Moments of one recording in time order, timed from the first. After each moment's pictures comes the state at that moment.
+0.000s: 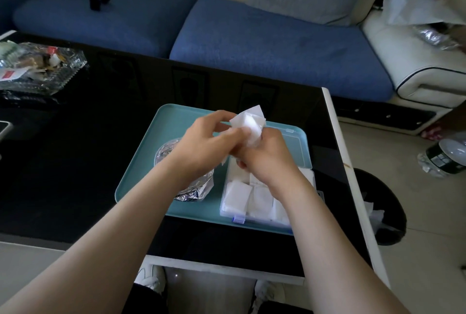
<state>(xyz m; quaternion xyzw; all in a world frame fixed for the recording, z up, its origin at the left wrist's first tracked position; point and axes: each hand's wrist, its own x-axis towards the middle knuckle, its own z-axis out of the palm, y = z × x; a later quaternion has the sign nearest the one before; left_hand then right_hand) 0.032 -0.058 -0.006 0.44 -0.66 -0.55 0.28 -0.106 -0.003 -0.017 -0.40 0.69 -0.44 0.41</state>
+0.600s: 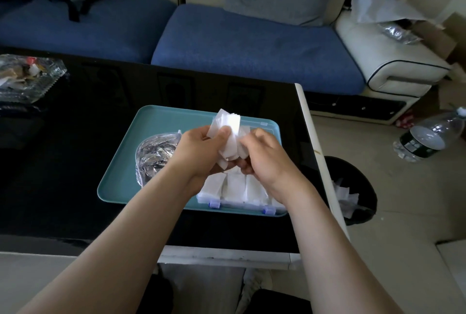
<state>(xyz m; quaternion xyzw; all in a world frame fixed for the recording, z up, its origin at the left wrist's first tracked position) -0.004 -0.007 -0.003 0.47 -0.47 -0.69 0.30 -0.137 0.059 -0.001 -0.36 0.68 -0.45 0.44</state>
